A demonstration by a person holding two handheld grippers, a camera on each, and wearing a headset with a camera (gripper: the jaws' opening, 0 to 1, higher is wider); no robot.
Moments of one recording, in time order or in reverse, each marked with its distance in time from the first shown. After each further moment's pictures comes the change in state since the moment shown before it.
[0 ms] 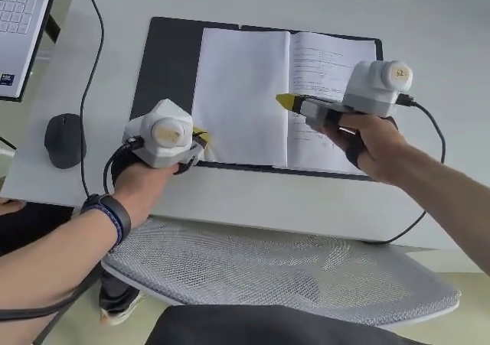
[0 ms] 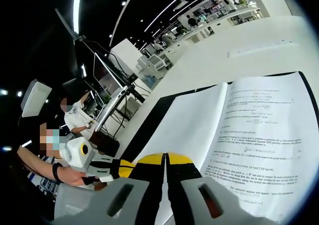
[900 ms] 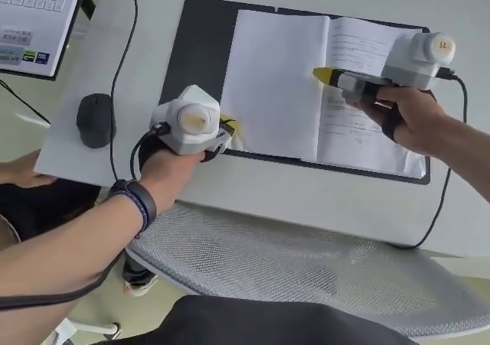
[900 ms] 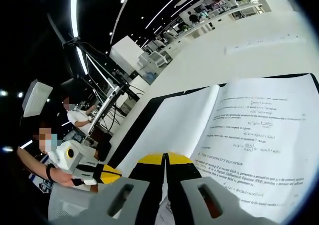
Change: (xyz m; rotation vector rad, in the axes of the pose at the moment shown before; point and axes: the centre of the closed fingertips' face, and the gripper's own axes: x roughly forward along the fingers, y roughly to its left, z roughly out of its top) left arm 0.001 0.005 0.000 -0.034 -0.004 0.004; right arm 0.031 -0.056 0.016 0.000 0.046 0.033
